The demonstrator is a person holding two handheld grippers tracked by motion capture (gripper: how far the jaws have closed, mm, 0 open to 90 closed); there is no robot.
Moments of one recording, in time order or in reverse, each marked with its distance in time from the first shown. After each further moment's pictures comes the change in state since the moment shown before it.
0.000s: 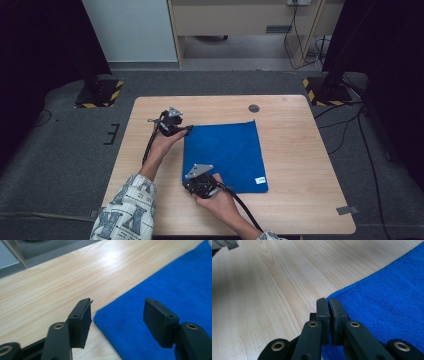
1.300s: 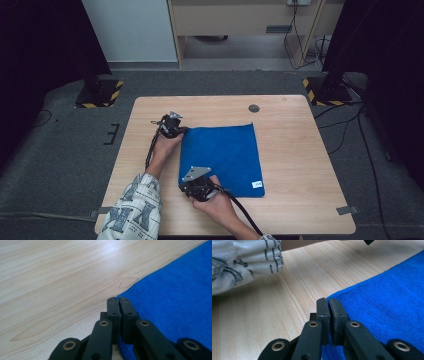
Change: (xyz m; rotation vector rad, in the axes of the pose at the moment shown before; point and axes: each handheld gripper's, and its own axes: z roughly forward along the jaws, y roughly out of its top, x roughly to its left) left arm 0.007 -0.016 0.023 0.075 -0.034 -0.059; right arm 0.012 0.004 -0.004 -0.030 0.022 -0.015
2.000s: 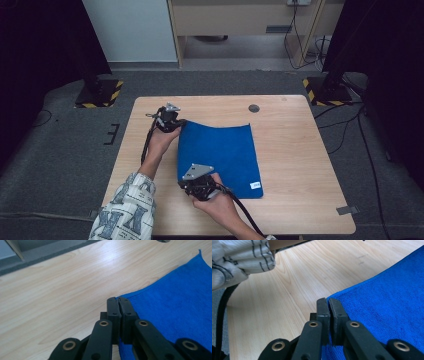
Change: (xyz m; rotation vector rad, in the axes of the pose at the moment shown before) left arm -0.012 0.035 -0.048 -0.051 0.002 0.032; right arm 0.009 0.019 -0.026 -0.061 -0.025 -0.030
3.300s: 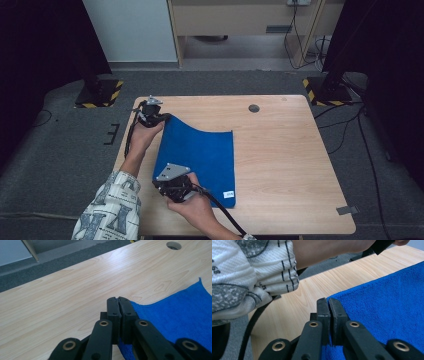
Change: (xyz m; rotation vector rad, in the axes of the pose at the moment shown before) left arm 0.039 0.001 -0.050 -0.006 0.053 -0.018; right arm 0.045 0.048 0.023 -0.092 0.039 -0.009
